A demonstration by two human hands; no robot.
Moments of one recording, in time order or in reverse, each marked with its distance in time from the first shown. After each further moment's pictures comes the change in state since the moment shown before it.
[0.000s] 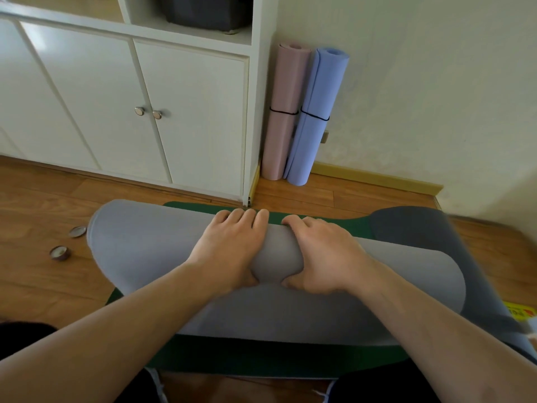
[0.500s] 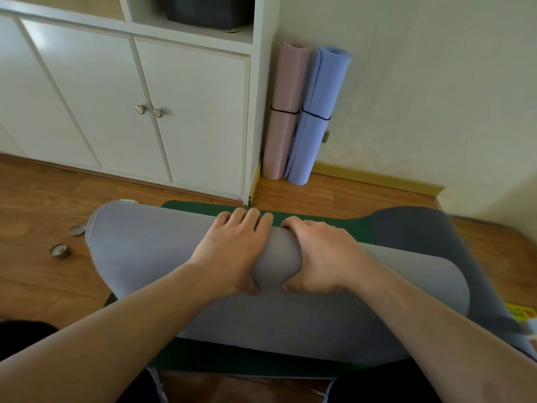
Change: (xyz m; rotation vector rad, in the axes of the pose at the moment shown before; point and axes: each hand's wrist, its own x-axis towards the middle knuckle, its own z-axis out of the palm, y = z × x) left_hand -0.002 0.000 0.002 0.054 -0.036 0.038; right_hand 0.002 -0.002 -0.003 0.082 -0.063 0.028
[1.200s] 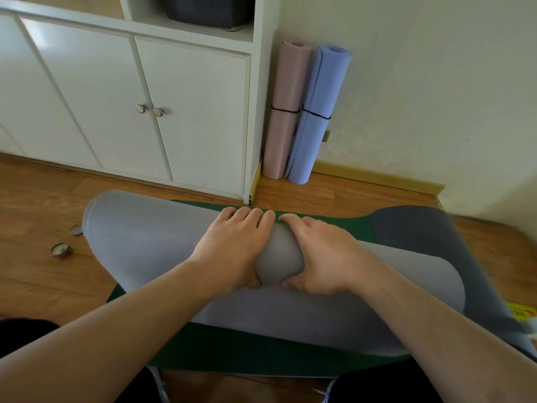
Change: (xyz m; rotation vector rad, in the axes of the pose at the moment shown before) left_hand 0.003 0.001 -0.005 -0.003 0.036 0.015; right_hand -0.003 0.000 0.002 -0.020 0.032 -0.039
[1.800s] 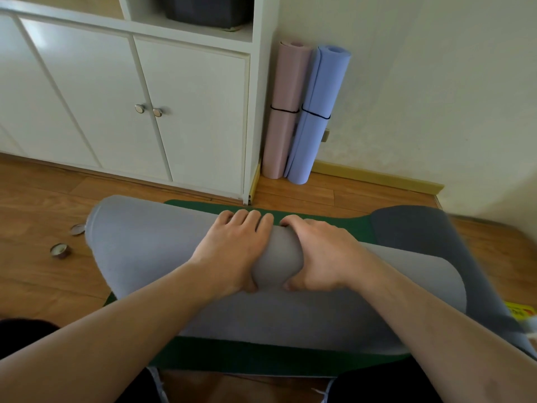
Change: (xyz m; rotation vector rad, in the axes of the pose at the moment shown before) left_hand -0.002 0.001 0.006 0.026 -0.036 0.003; right_hand 0.003 0.001 -0.005 0.047 -0.068 0.042
